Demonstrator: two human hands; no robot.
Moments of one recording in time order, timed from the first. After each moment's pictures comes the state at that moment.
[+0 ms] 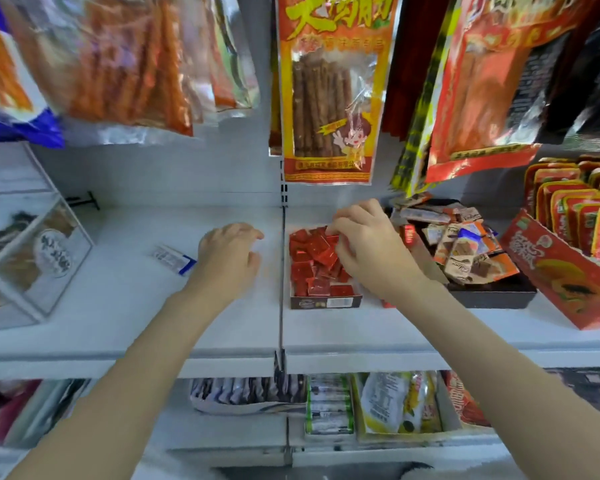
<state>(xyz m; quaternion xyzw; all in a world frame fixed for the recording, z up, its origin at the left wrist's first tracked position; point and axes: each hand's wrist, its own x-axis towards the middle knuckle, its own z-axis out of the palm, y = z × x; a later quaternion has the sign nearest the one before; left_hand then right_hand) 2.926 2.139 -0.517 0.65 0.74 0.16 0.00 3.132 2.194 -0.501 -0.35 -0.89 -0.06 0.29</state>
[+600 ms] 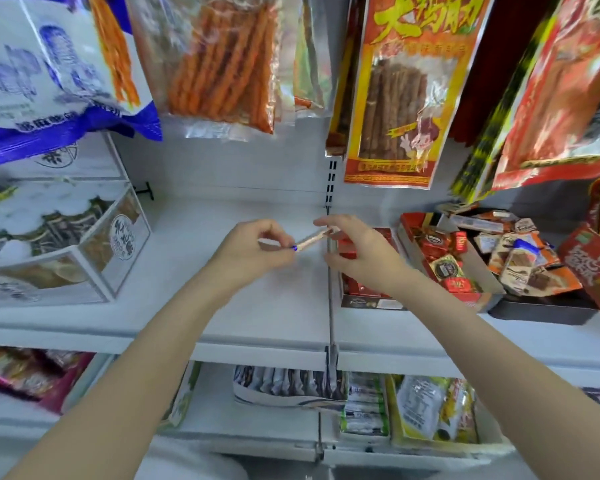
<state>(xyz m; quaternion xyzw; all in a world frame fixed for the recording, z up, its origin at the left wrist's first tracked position) 2.902 2.099 -0.488 0.51 0.65 0.46 0.33 3.070 2.176 -0.499 -0.35 -0.87 0.26 0.23</state>
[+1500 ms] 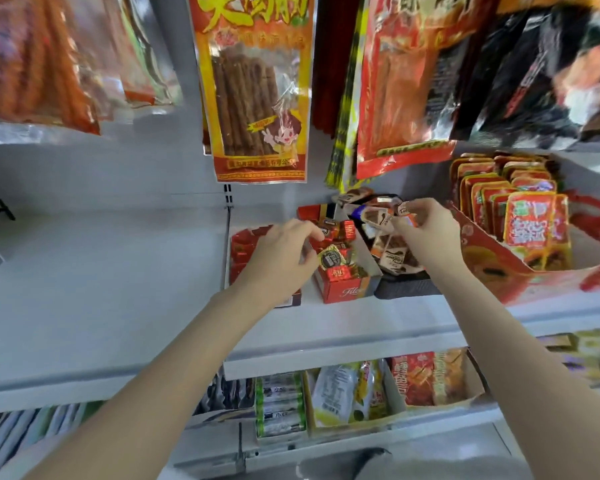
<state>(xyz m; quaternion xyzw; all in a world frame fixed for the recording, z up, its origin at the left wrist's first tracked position) 3.057 2.158 -0.494 0.75 0.58 0.29 0.13 3.260 2.230 -0.494 -0.66 -0.62 0.13 0.40</state>
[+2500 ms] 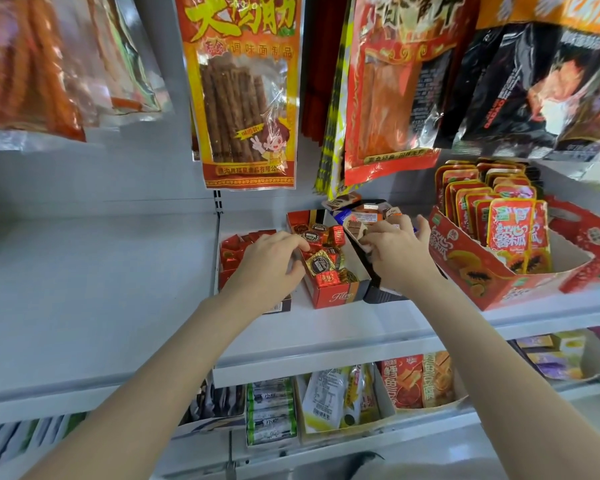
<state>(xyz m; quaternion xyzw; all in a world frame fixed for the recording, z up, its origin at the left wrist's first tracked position) 3.055 2.162 -0.500 0.75 0.61 0.24 0.13 3.252 2.220 -0.507 -0.59 -0.80 -0.11 0.07</state>
